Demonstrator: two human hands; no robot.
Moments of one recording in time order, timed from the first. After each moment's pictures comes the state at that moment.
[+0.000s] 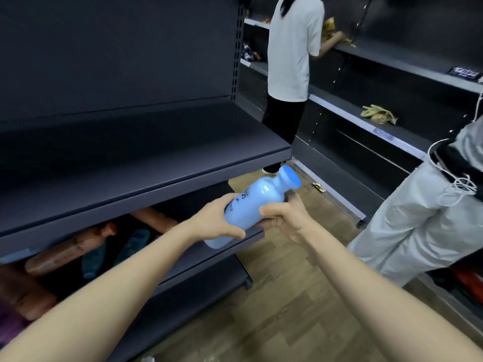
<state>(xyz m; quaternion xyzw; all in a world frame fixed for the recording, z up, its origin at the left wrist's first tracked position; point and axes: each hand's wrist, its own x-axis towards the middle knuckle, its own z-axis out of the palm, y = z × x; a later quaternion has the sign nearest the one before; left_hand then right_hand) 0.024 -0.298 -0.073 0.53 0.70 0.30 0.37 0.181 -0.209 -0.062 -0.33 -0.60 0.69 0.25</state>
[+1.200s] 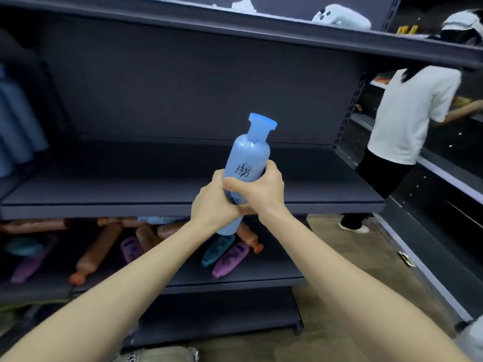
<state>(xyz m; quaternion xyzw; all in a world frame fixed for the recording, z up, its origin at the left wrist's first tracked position) -0.026 -0.466 0.025 0.29 0.83 0.48 0.07 0.028 -0.381 0.052 -0.26 -0.74 0.55 0.28</state>
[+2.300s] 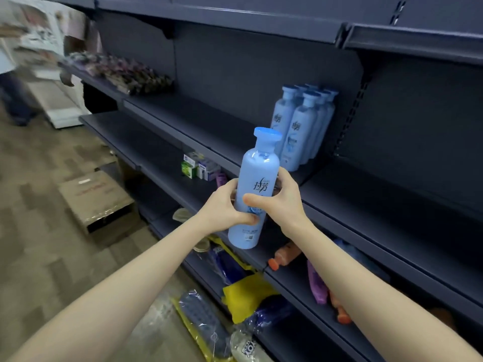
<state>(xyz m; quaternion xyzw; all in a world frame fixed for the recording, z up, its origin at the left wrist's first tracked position) -0.124 -0.911 0.003 0.05 0.82 0.58 -0.01 -0.149 -0.766 0.023 0.13 -0.79 0.60 0.03</state>
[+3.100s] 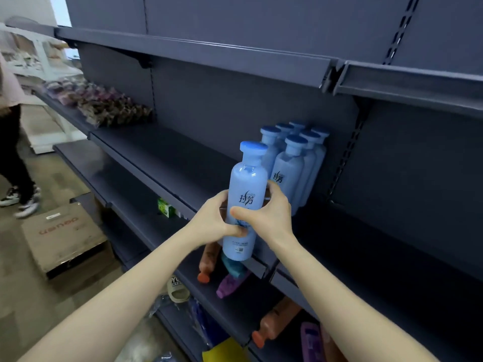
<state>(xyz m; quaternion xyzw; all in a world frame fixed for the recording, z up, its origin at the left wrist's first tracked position) -0.289 -0.904 0.023 0.06 0.80 0.60 -0.02 -0.296 -0.765 0.054 0.11 -0.80 0.58 0.06</state>
